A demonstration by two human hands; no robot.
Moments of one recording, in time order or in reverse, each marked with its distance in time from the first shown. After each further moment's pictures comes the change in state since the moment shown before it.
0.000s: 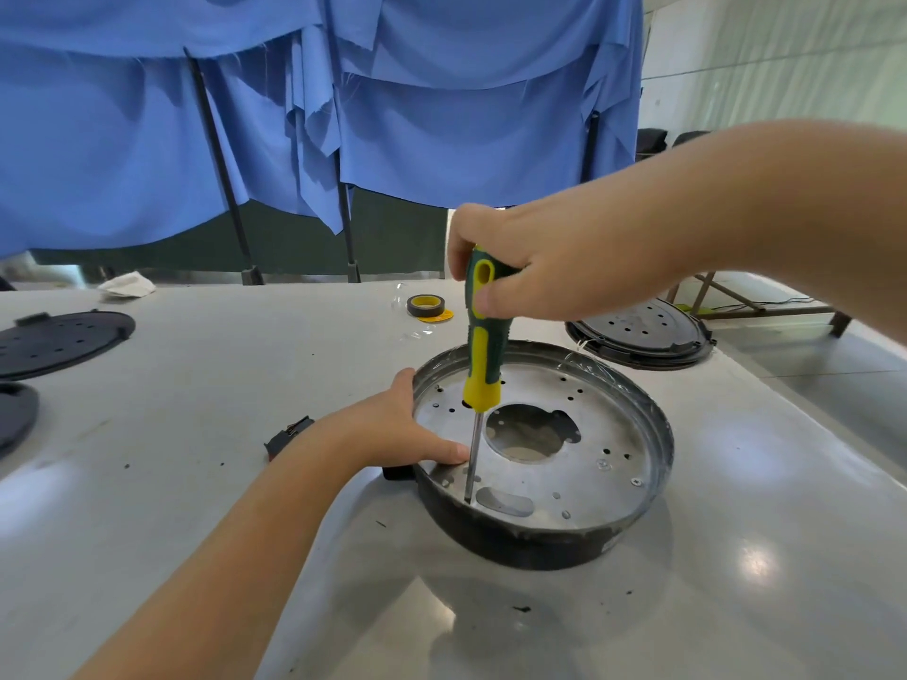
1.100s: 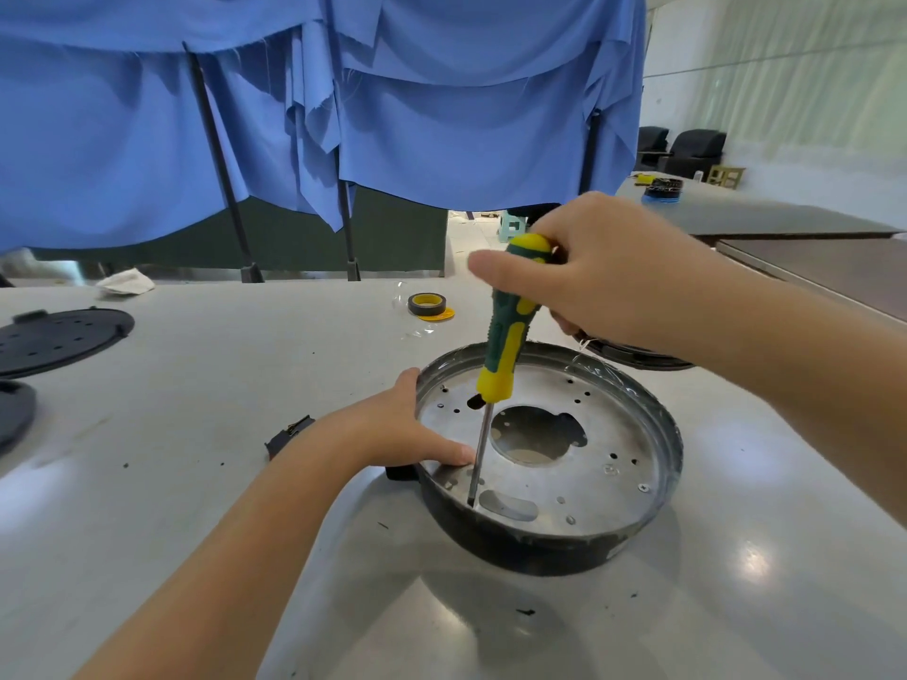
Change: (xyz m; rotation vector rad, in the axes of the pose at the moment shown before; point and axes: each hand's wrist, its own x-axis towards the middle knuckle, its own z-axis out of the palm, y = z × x) left_hand 0.007 -0.004 0.000 0.040 -0.016 -0.016; right_hand 0.001 0.027 0.044 0.364 0.446 0.129
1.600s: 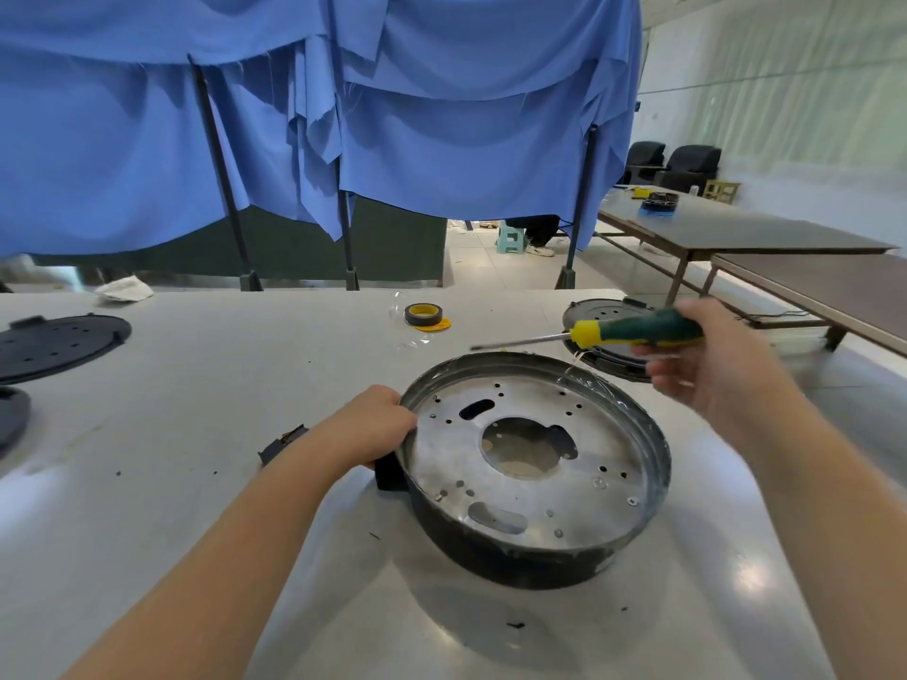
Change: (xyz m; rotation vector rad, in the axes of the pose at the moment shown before) left_hand 0.012 -0.003 -0.002 -0.333 0.123 -0.079; right_hand -0.041 0.112 0.036 1.172 0.344 0.822
